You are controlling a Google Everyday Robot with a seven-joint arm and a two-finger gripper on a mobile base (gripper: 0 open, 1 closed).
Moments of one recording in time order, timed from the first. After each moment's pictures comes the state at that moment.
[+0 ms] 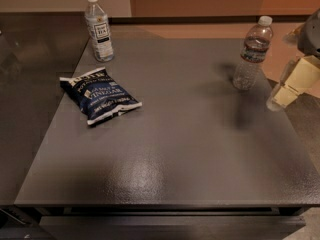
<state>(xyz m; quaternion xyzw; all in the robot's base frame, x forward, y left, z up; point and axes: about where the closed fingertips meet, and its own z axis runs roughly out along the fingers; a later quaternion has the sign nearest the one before) 0.498 -0.254 0.955 -0.52 0.82 0.02 0.22</state>
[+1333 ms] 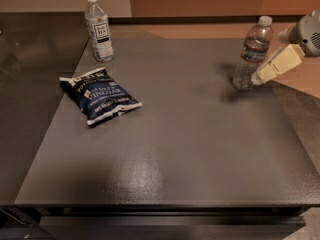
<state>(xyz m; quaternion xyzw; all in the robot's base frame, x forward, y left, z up) 0.587 -0.270 0.932 -0.44 0.83 0.12 0.33</state>
